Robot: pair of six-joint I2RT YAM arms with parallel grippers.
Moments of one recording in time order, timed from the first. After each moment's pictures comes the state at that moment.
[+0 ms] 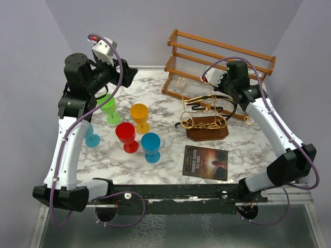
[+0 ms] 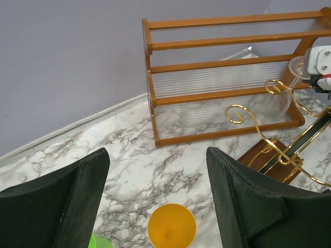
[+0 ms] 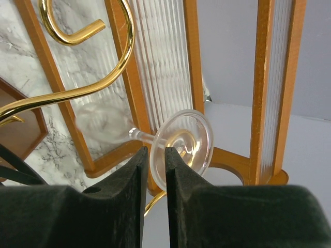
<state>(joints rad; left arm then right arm) -0.15 1.22 1.54 -0.41 0.45 -0.01 0.32 1.47 1.45 -0.59 0.23 -0.99</state>
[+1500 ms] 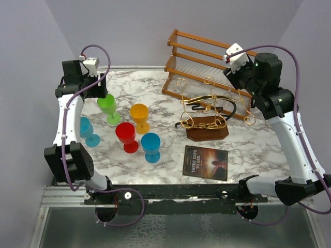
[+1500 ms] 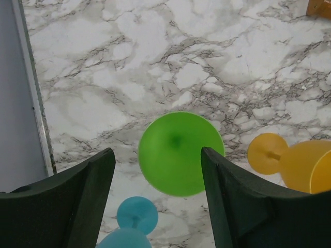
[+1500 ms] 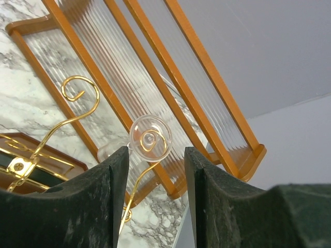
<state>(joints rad) 0.18 1.53 1.50 -0.70 0.29 0.21 0.32 1.27 1.63 -0.66 0.10 -0.61</state>
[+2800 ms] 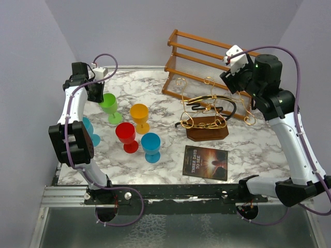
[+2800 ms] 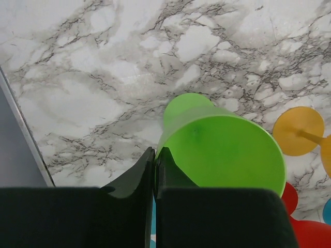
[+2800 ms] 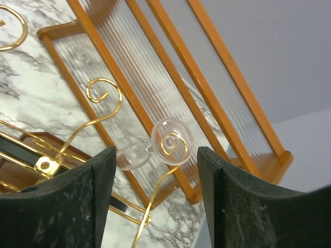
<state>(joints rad) 0.18 1.73 1.54 -0.78 0.29 0.36 0.32 1.27 1.61 -0.67 0.01 -0.56</state>
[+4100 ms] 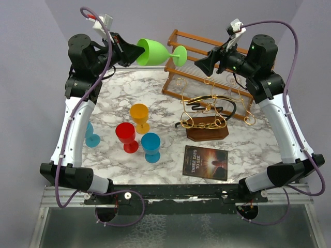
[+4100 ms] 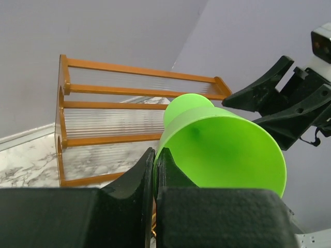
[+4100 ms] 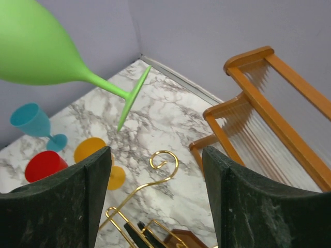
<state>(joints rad) -0.16 1.42 1.76 -0.23 0.63 -0.49 0.32 1.47 1.79 -0.40 -0.50 0.05</state>
